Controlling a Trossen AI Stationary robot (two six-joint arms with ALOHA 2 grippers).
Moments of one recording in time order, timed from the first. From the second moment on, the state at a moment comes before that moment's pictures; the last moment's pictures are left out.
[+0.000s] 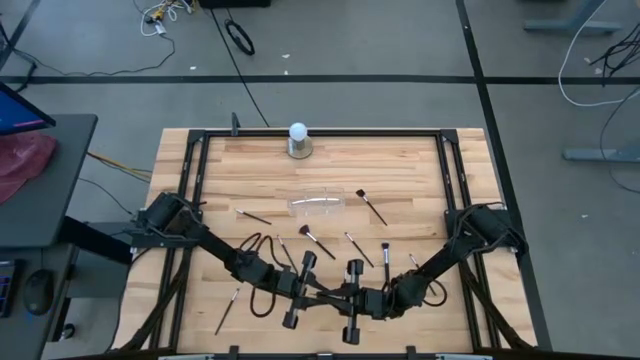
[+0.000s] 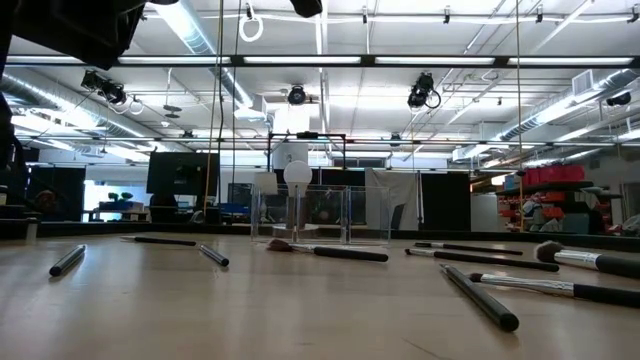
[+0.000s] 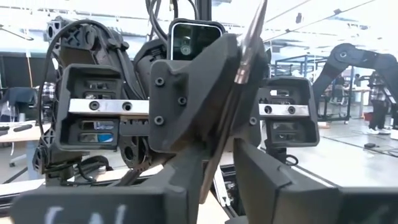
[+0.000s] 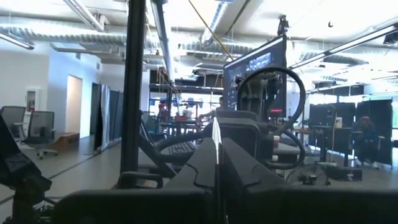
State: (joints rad) left arm -0.53 1.95 0.89 1.37 -0.25 0.06; right arm 0.69 2.04 1.07 1.46 0.68 -0.38
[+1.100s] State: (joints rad) left arm -0.54 1.72 0.88 0.58 -0.59 -0.12; right arm 0.90 1.97 1.07 1.43 1.27 -0.56
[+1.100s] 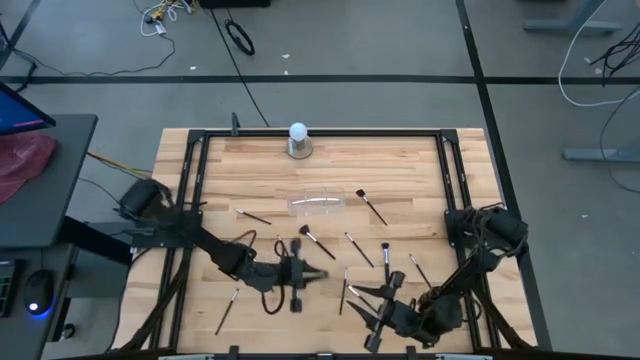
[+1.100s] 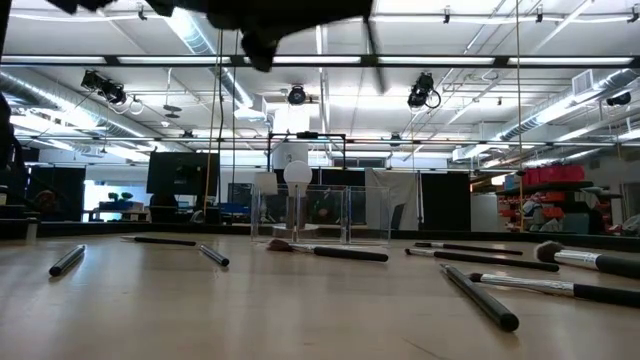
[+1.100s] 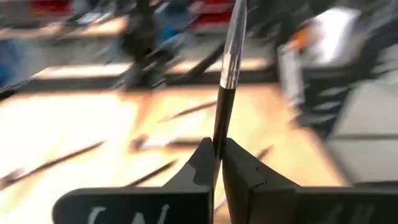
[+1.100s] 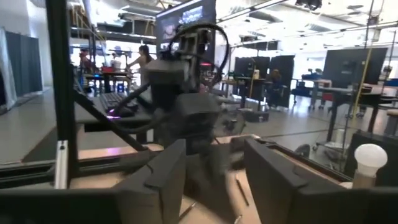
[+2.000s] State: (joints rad) left arm -0.01 1.35 0.73 -0.03 -0.42 -0.19; right arm 0.80 1.98 1.07 0.94 1.04 0.05
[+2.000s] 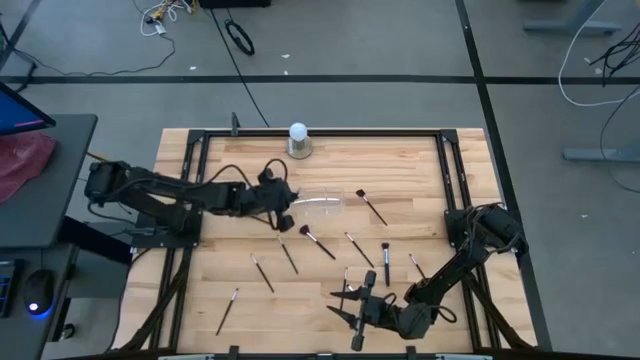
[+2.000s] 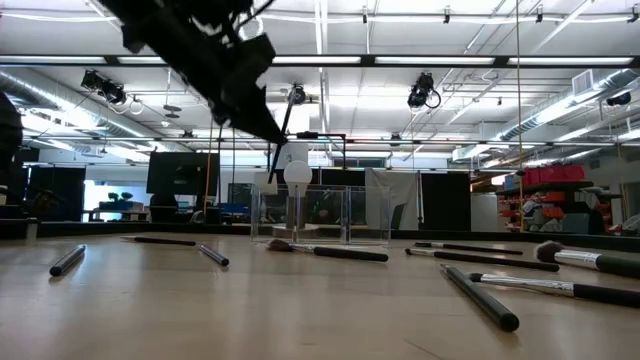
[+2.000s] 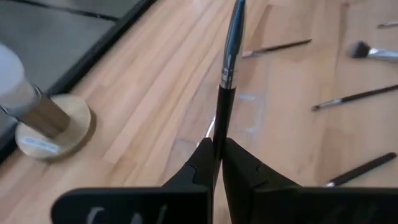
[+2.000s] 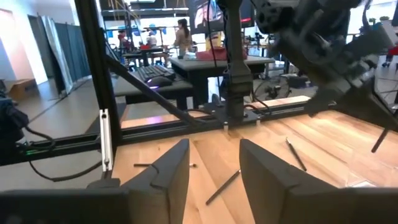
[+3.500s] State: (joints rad) left arm 0.09 1.44 0.63 0.10 -0.23 -0.25; right arm 0.79 1.98 1.07 0.92 1.04 0.04
